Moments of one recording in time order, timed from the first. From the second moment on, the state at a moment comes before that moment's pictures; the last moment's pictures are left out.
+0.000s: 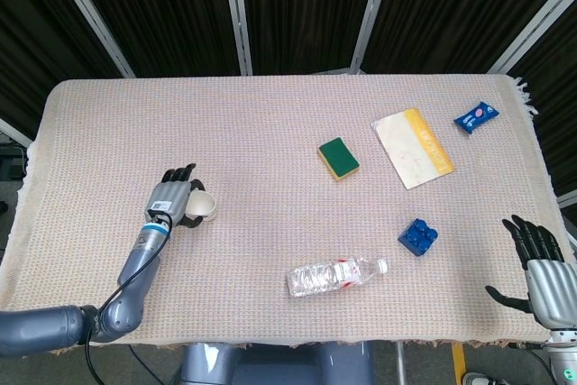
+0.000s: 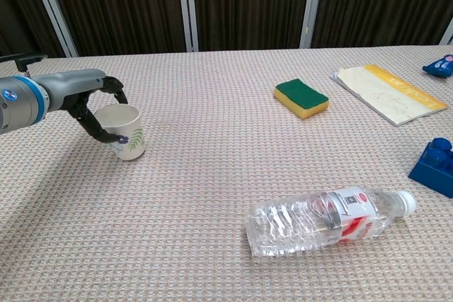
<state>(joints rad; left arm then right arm) -0.78 -1.52 -0.25 -1.65 0.53 1.05 0.63 0.04 -1.04 0.03 -1.67 -1.52 1.47 0.09</state>
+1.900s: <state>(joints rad) -0.81 -1.52 -0.05 -1.65 0.57 1.13 0.77 0.04 -1.04 0.03 -1.69 -1.52 1.48 0.08</state>
